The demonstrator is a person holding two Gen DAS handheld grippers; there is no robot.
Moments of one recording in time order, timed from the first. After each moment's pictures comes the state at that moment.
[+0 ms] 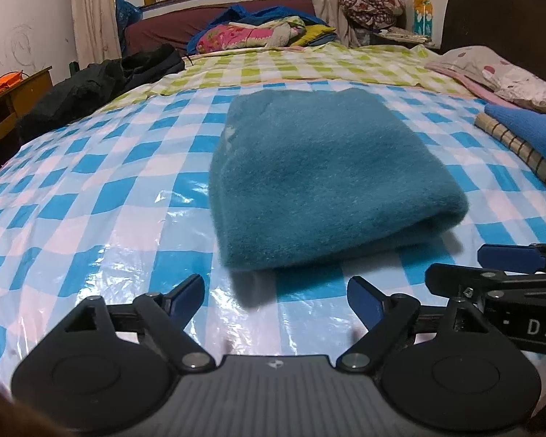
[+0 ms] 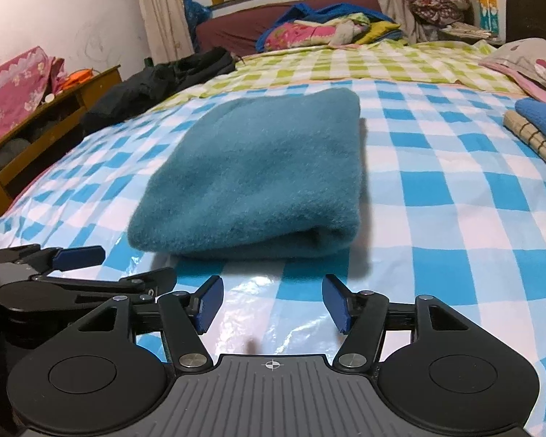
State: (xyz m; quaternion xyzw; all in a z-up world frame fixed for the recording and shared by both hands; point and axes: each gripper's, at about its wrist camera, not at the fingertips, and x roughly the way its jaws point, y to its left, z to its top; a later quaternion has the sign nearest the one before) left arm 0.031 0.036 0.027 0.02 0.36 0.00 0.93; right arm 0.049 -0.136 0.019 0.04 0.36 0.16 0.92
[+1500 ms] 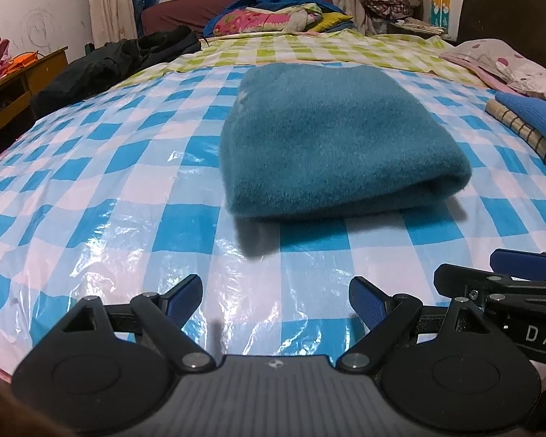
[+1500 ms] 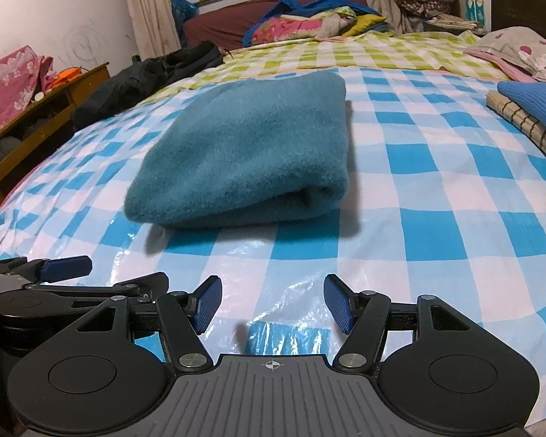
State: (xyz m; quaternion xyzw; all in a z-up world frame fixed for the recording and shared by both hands) left arm 0.009 0.032 0.009 0.01 0.39 0.03 0.92; right arm 0.025 -0.135 0.005 0.04 0.37 0.14 0.92
